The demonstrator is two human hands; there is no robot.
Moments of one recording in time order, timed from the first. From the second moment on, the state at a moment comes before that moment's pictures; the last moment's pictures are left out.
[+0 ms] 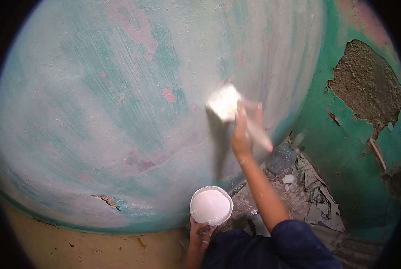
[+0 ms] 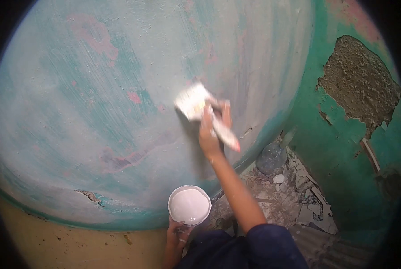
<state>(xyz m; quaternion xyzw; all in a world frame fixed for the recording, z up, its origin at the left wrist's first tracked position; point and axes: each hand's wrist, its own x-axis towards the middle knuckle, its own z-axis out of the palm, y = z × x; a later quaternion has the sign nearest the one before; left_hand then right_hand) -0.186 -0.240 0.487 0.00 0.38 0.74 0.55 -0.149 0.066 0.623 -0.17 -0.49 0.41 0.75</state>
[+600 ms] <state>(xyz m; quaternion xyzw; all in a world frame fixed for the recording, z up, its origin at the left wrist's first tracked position) -0.188 -0.244 0.481 0.00 0.43 0.72 0.55 -0.101 0.074 0.570 -0.24 -0.49 0.52 0.65</state>
